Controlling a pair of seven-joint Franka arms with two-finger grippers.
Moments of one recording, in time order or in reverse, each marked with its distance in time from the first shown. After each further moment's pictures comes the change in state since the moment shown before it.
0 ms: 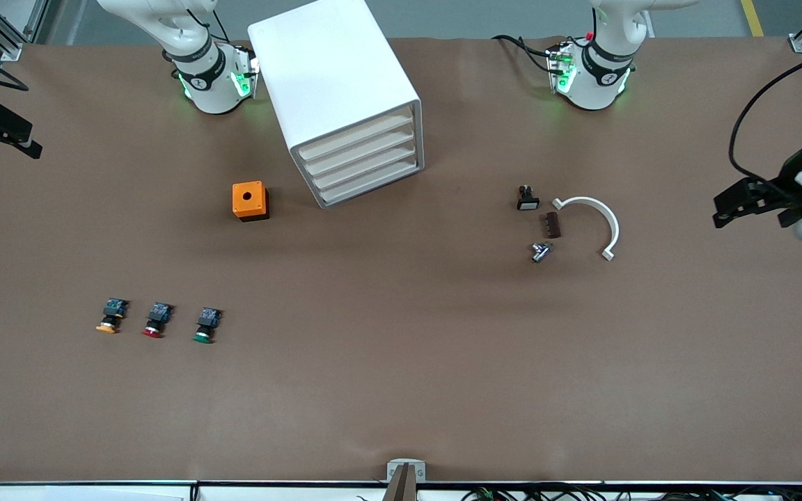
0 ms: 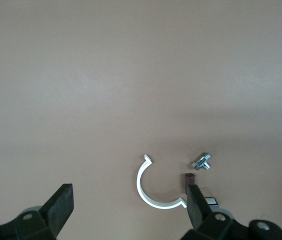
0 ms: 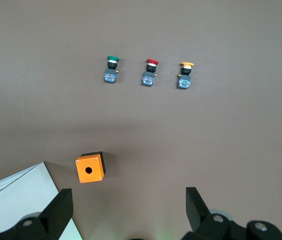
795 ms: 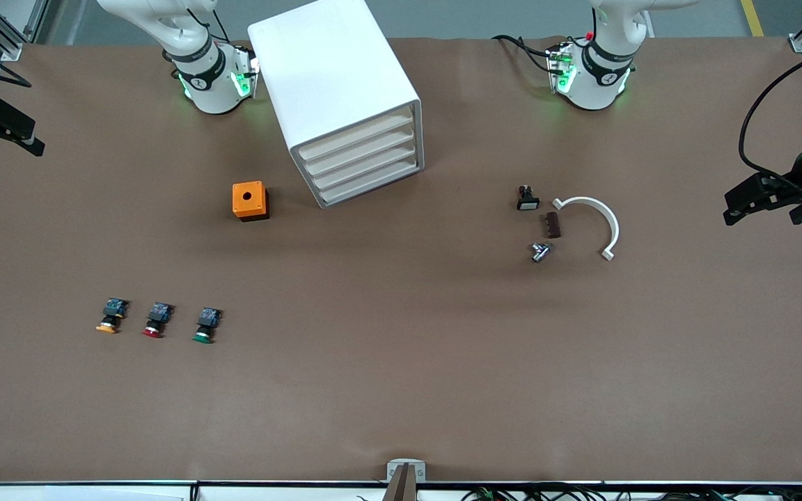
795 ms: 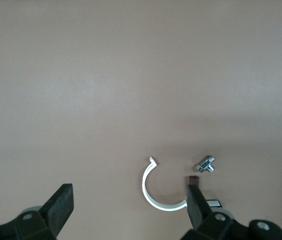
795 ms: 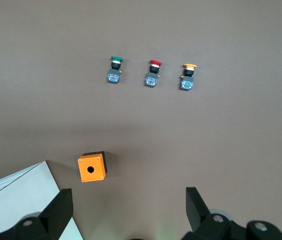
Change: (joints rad) left arm 0.021 -0.028 0.020 0.005 0.003 0.002 0.043; right arm 0.011 -0.017 0.006 -0.001 0.000 -0.001 0.000
